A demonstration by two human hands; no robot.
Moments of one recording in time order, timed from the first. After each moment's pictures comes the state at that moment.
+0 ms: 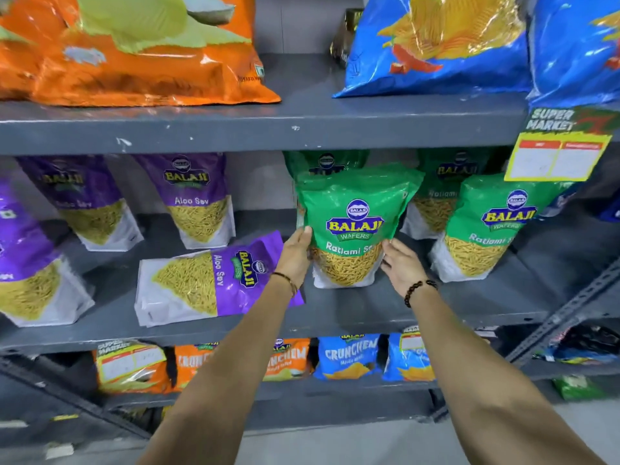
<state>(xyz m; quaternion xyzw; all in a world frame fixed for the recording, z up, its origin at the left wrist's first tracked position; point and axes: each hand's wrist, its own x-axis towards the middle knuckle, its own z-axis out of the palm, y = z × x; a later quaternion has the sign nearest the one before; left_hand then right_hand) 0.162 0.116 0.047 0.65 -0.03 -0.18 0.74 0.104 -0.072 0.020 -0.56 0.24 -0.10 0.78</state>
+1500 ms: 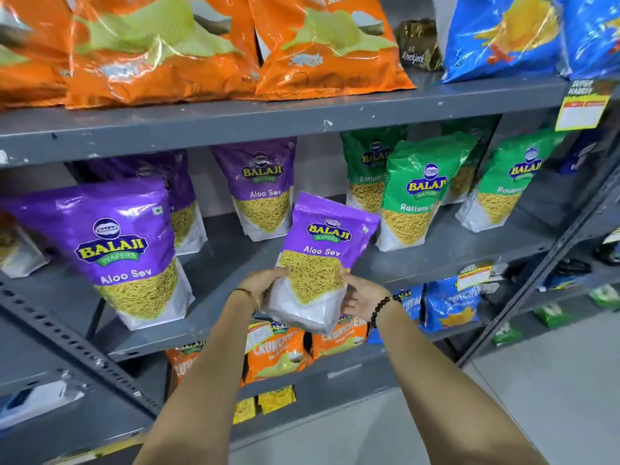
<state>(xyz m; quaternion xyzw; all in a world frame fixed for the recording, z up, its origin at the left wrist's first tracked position) 0.204 0.398 0.003 0.69 0.01 -0.39 0.61 0.074 0.227 0.004 -0.48 0.35 0.04 0.80</state>
